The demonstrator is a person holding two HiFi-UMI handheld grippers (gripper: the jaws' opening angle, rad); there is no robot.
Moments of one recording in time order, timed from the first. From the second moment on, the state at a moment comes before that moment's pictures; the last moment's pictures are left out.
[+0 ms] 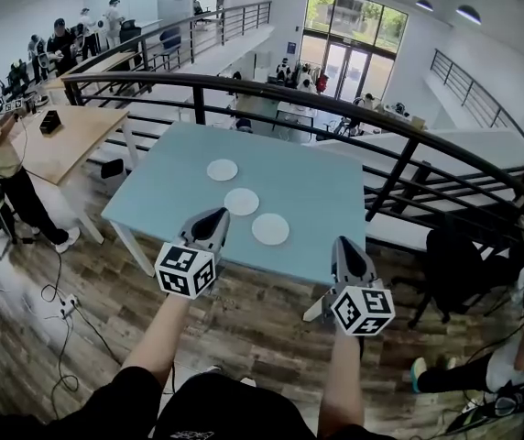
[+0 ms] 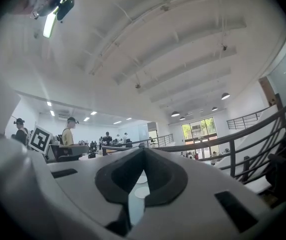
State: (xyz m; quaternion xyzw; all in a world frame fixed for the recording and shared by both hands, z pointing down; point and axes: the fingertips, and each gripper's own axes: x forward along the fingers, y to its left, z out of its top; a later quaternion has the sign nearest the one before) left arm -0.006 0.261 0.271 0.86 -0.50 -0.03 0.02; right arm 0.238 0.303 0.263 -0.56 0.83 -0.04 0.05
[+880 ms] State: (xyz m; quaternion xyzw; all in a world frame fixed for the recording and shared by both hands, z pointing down) left arm -0.101 0.222 0.273 0.87 -0.49 -0.03 0.02; right arm 0.139 0.272 0.255 -0.56 0.82 -0.05 0.07
